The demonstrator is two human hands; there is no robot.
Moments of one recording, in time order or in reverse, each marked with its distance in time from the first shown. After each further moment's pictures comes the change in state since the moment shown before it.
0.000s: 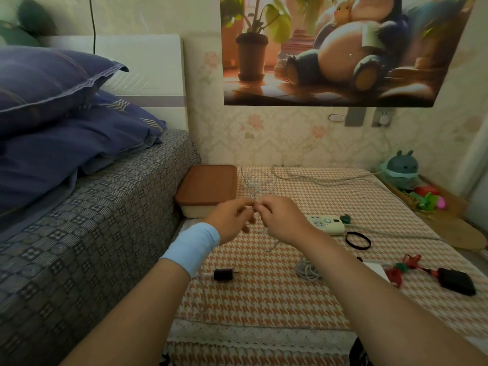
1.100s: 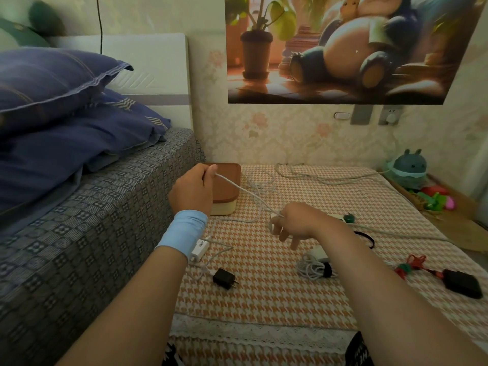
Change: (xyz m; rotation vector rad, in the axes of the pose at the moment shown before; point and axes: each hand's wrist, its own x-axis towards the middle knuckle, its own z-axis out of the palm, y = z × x) left_hand 0.007 -0.010 -0.040 0.308 0.895 -0.027; right_hand 0.000 0.020 -0.029 -0.007 -0.442 0.382
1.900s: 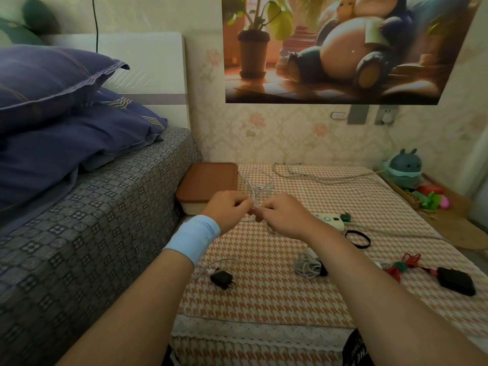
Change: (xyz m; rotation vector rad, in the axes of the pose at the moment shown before) left_hand -0.026 0.022 0.018 -0.122 -0.693 0.239; right_hand -0.010 -0.019 0.009 0.065 0.263 -0.337
